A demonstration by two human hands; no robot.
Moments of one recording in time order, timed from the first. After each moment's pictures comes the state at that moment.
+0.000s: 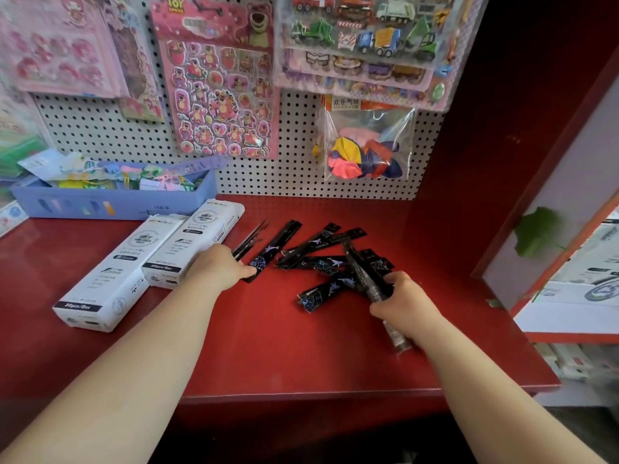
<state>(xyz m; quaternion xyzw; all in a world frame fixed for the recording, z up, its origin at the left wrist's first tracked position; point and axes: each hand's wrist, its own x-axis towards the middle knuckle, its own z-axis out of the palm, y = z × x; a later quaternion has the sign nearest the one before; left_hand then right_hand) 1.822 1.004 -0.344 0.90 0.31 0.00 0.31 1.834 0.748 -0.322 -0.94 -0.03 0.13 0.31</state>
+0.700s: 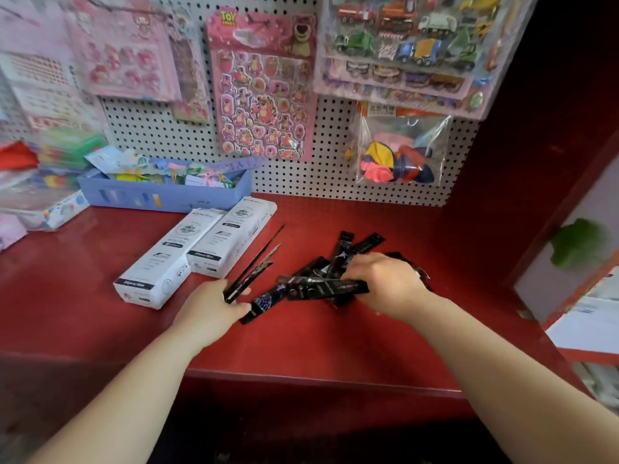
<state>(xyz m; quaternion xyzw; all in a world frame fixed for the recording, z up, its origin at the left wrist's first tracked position) 1.723 0.999 -0.347 0.88 0.26 0.08 0.39 1.838 0.789 -0.309 -0.90 -0.42 0.00 0.09</state>
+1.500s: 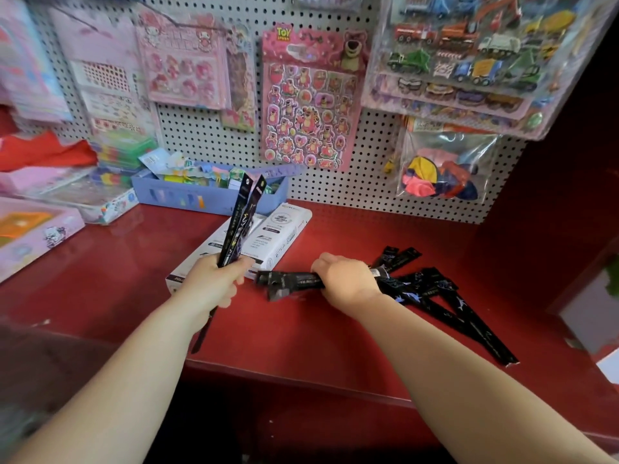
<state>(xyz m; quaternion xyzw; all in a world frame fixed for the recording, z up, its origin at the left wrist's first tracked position) 1.711 1.044 -0.320 0.71 0.29 0.16 0.62 1.834 0.893 -0.330 -0.88 -0.47 -0.03 -0.01</state>
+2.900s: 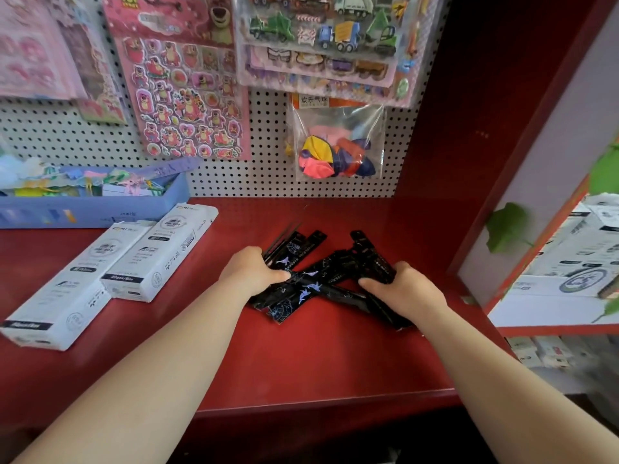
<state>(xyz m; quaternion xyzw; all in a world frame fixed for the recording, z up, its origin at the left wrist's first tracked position) 1.852 0.931 -0.340 0.92 0.22 -0.02 0.34 1.879 0.711 -0.333 -0.97 0.00 0.07 0.23</state>
